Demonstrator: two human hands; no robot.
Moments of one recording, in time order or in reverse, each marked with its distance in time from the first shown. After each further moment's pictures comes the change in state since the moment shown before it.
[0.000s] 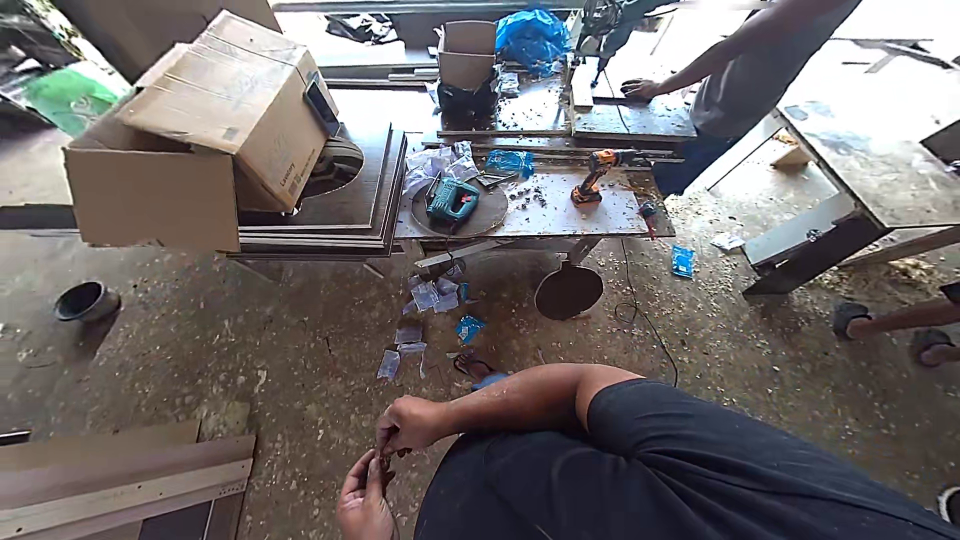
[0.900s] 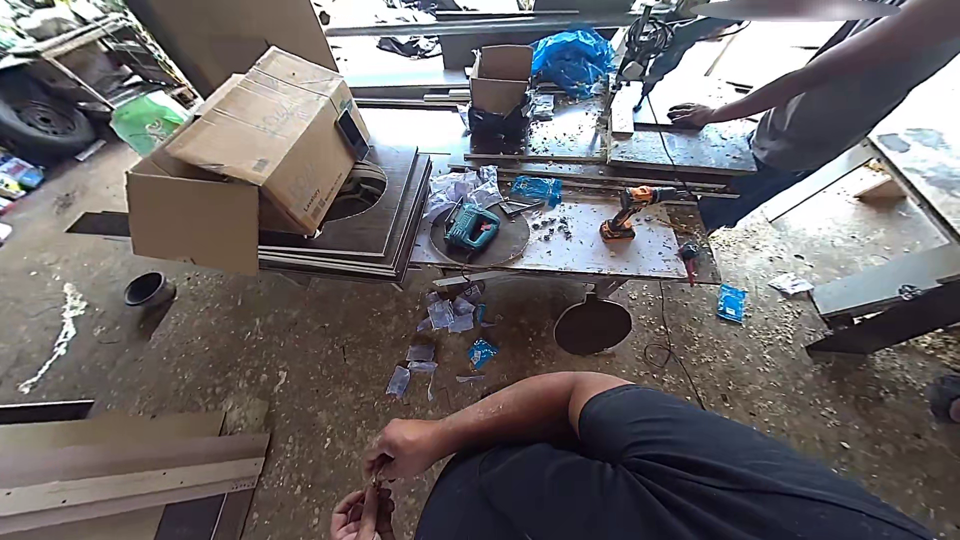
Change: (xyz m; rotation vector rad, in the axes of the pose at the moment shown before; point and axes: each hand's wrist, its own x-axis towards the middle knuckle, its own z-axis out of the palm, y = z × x) left_hand -0.009 0.033 0.096 -0.283 0.168 -0.044; right_hand -0.013 -0.005 -0.096 -0.099 -0.181 -0.296
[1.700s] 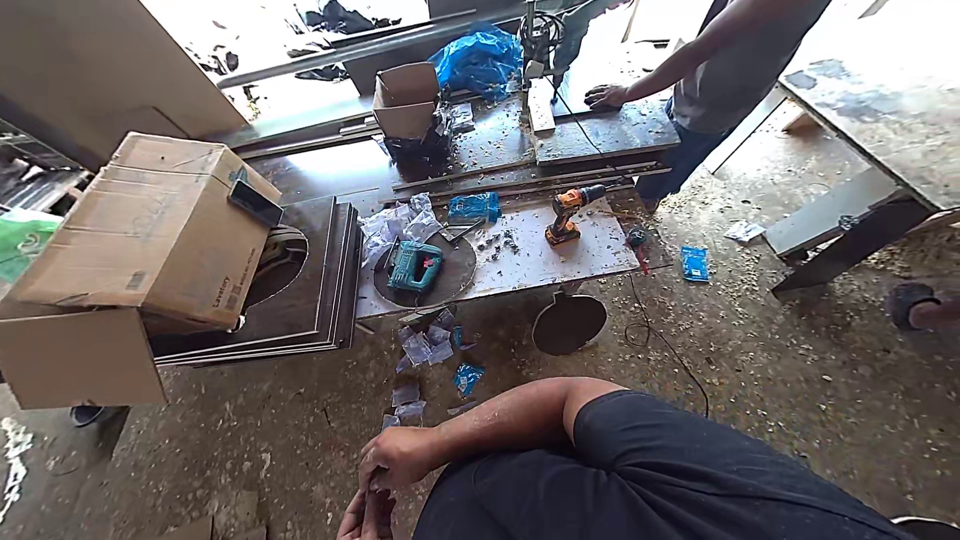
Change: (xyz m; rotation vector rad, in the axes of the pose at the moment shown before) left_hand 0.019 -0.019 0.168 0.189 -0.274 -0.003; right_hand -0.095 0.036 -0.136 -0.118 0.268 -0.106
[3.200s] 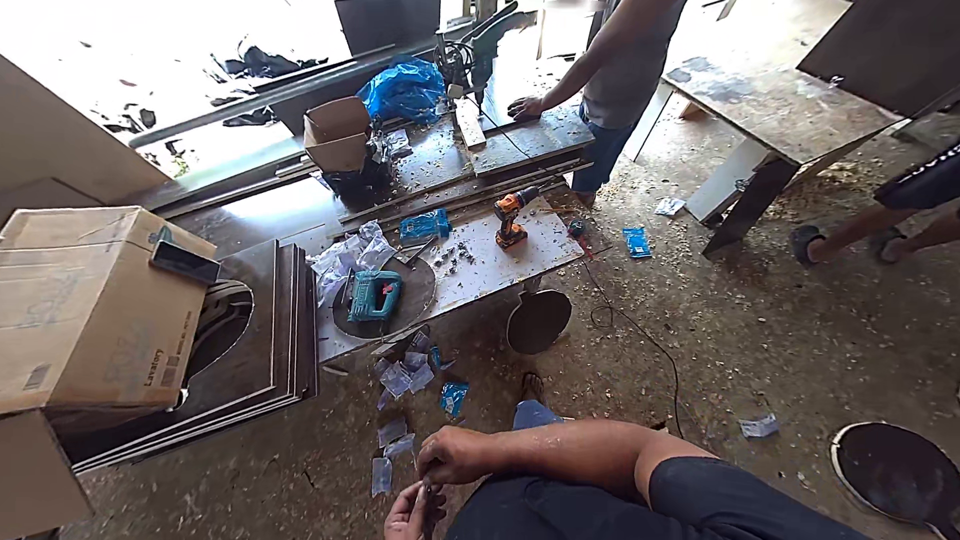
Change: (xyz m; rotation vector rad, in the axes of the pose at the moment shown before) left_hand -0.002 -0.044 0.045 0.188 -0.492 -0.300; right_hand -0.135 0.018 -0.002 0.038 0.316 0.252
